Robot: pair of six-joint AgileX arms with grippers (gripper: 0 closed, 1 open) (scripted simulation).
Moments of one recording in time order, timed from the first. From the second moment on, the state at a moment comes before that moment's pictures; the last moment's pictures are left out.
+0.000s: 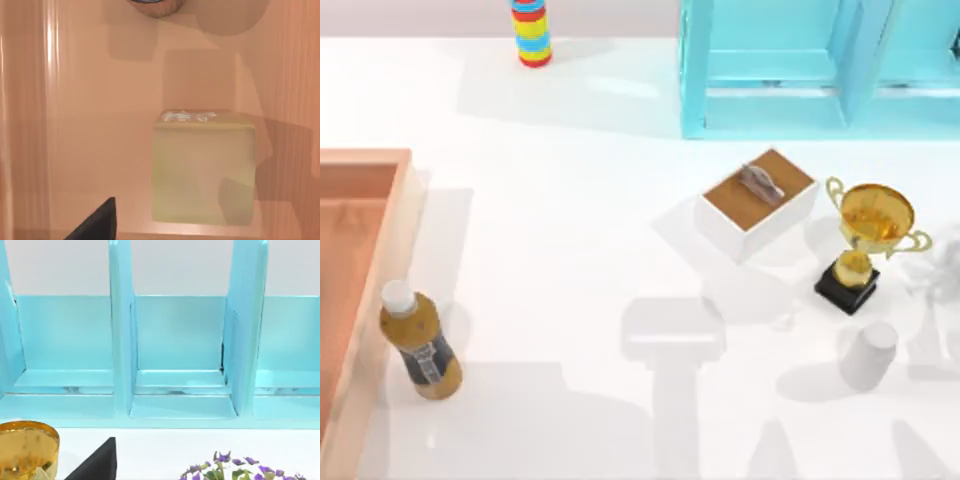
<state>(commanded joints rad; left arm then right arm) 0.26 1.28 1.00 -1.00 0.01 0.28 0.00 0.00 0.00 0.00 0.00 0.00</state>
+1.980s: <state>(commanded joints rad) 0.32 1.68 0.93 -0.83 0.01 0.35 0.00 0.00 0.00 0.00 0.00 0.00</state>
